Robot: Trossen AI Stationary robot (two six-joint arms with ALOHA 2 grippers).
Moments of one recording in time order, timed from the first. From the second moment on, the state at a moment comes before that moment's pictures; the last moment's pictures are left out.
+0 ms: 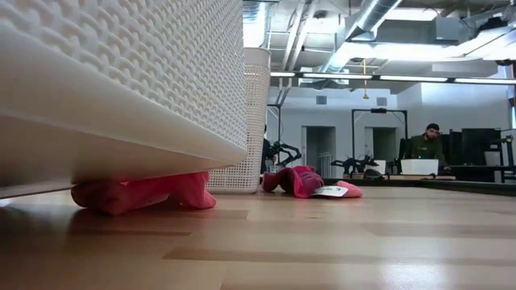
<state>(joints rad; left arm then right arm) -0.80 1.25 1.22 -0.33 -0.67 0.16 0.52 1.20 0.89 0.42 0.31 -0.64</state>
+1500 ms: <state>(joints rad) -0.72 1.36 1.22 0.11 -0.73 0.67 0.41 1.54 1.32 0.27 0.16 -0.71</state>
